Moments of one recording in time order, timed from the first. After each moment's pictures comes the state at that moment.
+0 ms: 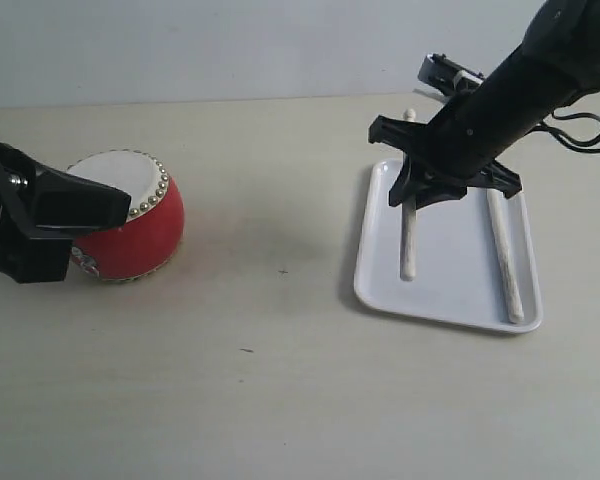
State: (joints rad) left arm -0.51 1.00 -0.68 -0.70 0.53 0.65; right arm 0.23 1.97 -1.27 0.59 0.75 -0.08
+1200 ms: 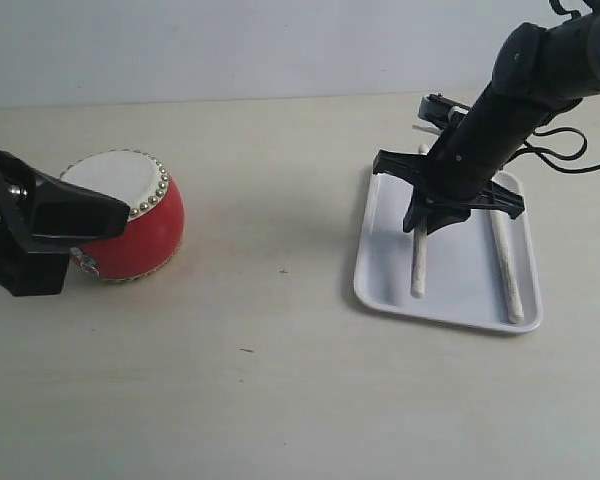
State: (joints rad) left arm -0.51 1.00 -0.68 -0.69 0.55 0.65; right arm 0.23 2.11 -1.36 0.40 0.76 0.12
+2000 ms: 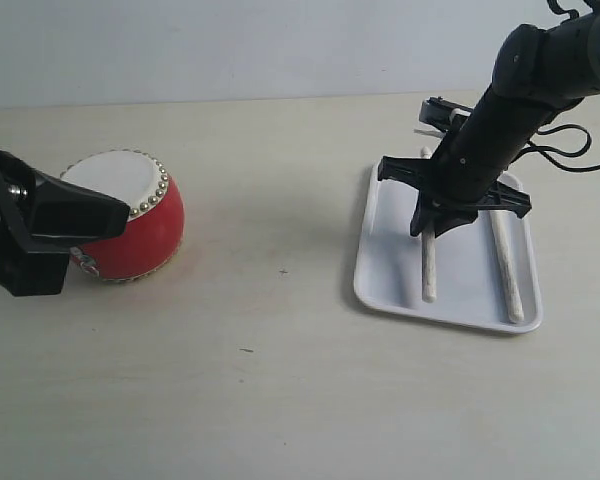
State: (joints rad) left arm -0.51 1.00 -0.68 -0.69 0.55 0.65; right arm 0.23 2.11 -1.36 0.34 0.78 0.13
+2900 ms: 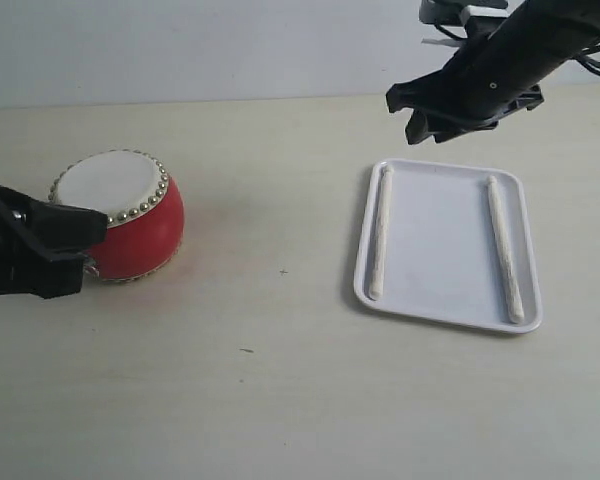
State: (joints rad) left arm -0.51 1.00 -0.52 -0.71 0.29 0.60; right arm 0.23 1.90 -1.36 0.37 0.64 -0.26
